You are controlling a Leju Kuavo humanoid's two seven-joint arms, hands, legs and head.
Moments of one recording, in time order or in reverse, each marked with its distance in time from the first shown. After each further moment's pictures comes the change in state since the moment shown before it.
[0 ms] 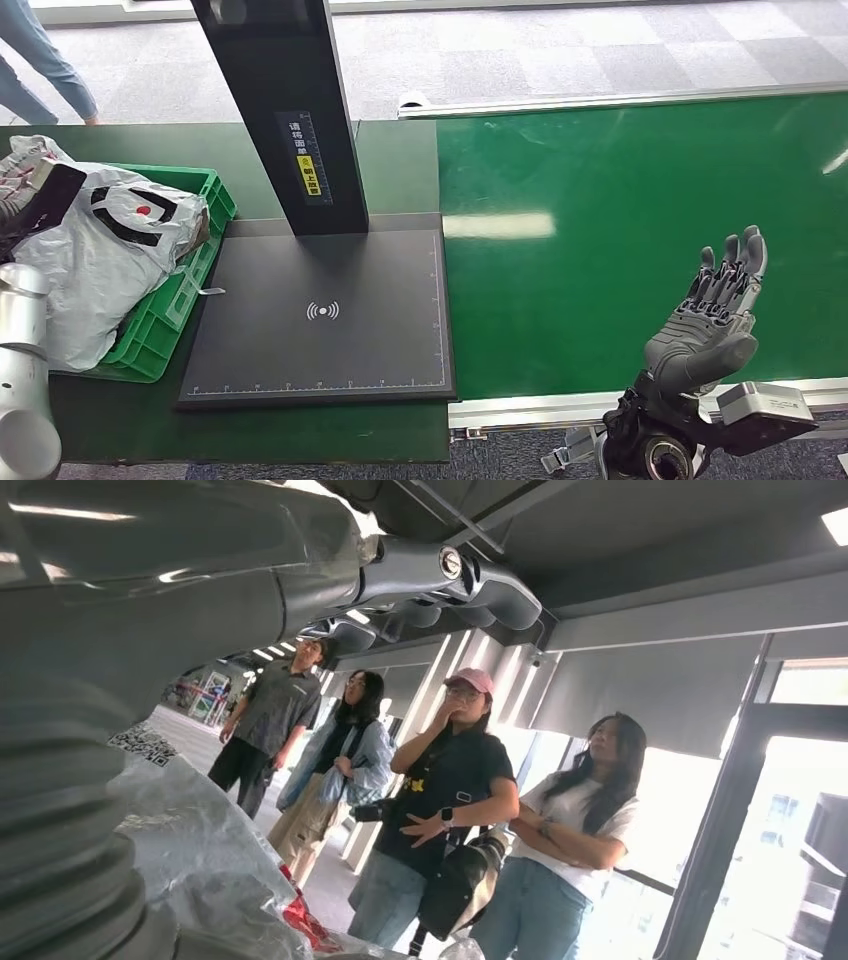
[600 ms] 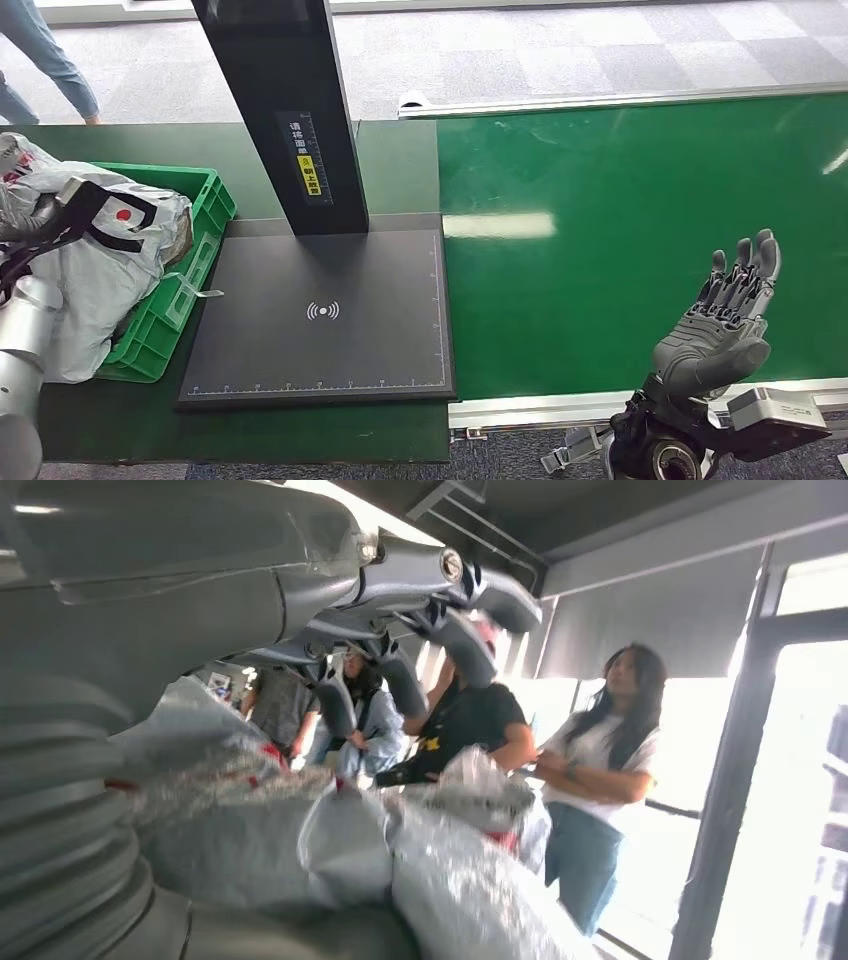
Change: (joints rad) left arm 0.000 0.060 -0.145 0.144 0.009 0.000 0.102; right arm 0.008 0.001 -0.020 -0.017 0.000 0.011 0.000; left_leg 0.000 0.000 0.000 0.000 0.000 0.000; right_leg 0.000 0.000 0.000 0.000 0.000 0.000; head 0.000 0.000
